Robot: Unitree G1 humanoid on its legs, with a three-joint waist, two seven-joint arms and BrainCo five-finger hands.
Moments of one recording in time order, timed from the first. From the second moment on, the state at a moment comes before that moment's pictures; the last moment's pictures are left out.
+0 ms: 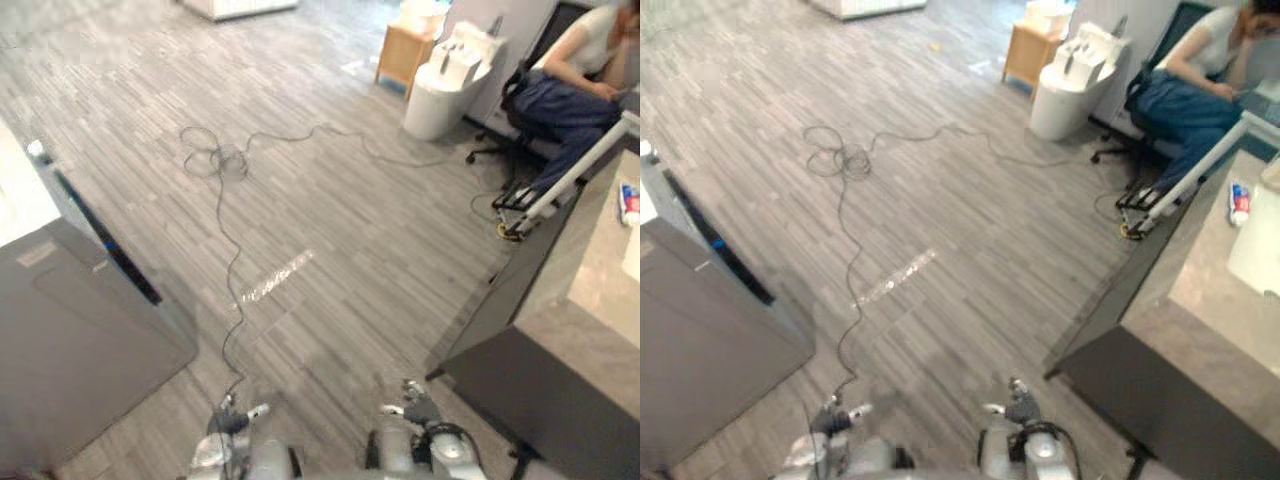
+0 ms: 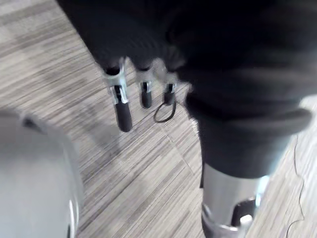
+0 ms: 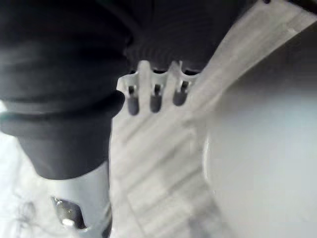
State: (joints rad) left arm 0.05 0.09 0.15 0.98 0.01 -0.10 0.04; right arm 0.07 0.03 -0.08 0.88 -0.13 -0.11 -0.02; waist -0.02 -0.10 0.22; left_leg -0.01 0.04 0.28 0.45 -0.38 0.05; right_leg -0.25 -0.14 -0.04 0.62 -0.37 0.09
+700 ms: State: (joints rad) left arm 0.05 0.01 0.21 0.88 -0.01 -0.13 0.05; right arm 0.10 0.07 -0.06 0.84 -0.05 -0.10 -0.04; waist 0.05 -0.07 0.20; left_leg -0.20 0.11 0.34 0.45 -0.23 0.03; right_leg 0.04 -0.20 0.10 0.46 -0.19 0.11
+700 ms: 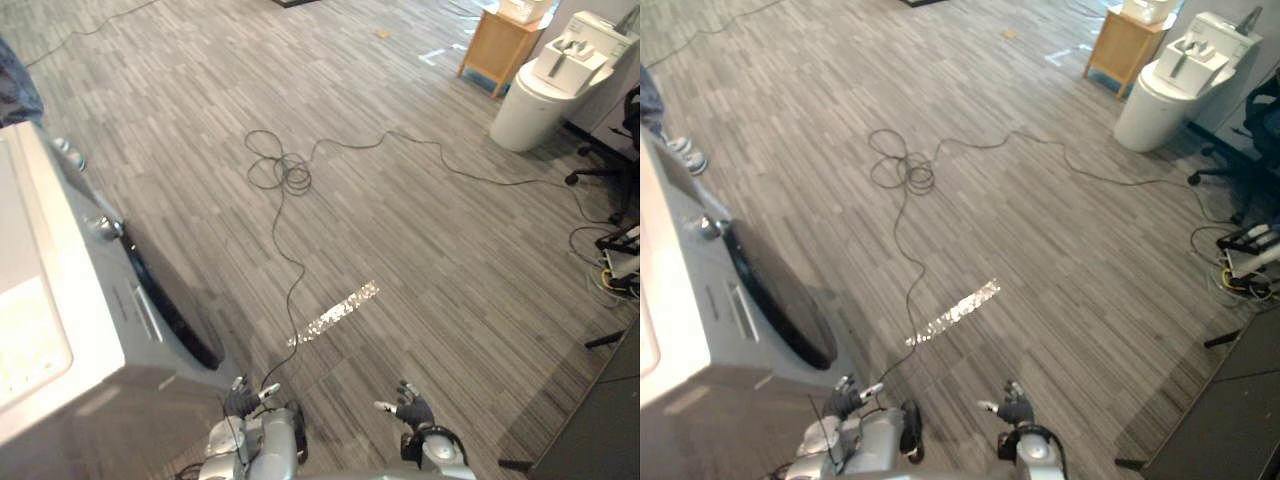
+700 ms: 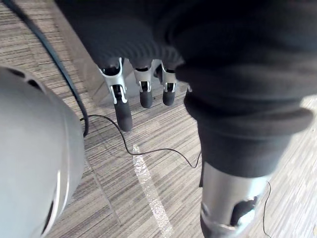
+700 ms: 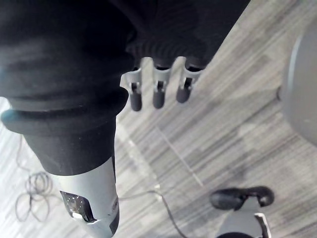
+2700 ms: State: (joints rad) left arm 0.12 -0.03 0.29 0.88 0.00 -0.12 0.05; right arm 0.10 0.02 -0.11 0.82 -0.07 -0.08 -0.02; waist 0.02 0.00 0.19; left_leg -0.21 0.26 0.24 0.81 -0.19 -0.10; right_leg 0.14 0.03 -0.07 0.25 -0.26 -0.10
